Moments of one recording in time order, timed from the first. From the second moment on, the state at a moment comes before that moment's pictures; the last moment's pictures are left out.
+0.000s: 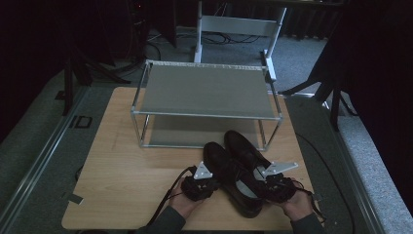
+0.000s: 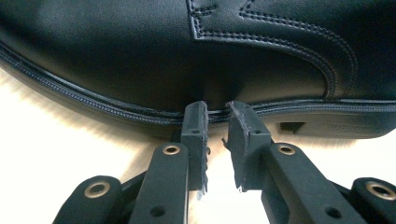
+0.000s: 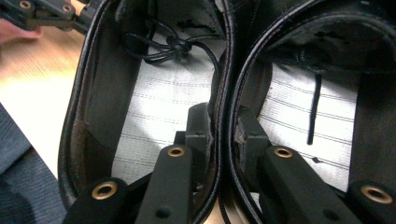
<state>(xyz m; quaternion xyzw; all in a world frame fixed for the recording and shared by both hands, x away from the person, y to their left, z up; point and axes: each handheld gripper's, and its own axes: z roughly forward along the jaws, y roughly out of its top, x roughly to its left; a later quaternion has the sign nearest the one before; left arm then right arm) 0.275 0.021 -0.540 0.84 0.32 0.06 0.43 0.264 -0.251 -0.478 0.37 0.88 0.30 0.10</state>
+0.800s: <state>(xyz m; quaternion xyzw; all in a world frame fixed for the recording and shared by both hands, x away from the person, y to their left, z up) 0.328 0.029 -0.528 0.83 0.35 0.13 0.40 0.314 -0.228 -0.475 0.43 0.83 0.33 0.12</state>
